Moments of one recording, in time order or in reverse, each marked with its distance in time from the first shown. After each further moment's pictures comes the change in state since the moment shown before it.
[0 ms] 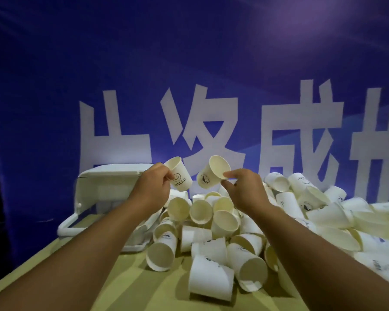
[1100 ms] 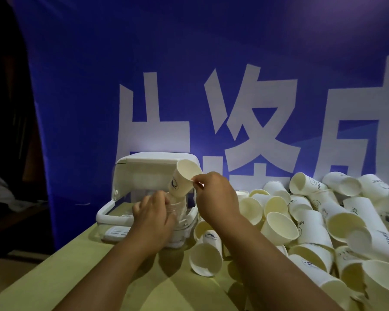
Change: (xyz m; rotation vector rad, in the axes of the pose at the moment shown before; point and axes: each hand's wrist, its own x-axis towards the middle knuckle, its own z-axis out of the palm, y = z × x) left_hand -0.079 -0.103 -0.009 0.130 -0.128 -0.305; right_hand -0.025 -0.104 0.150 -0.055 -0.127 -0.183
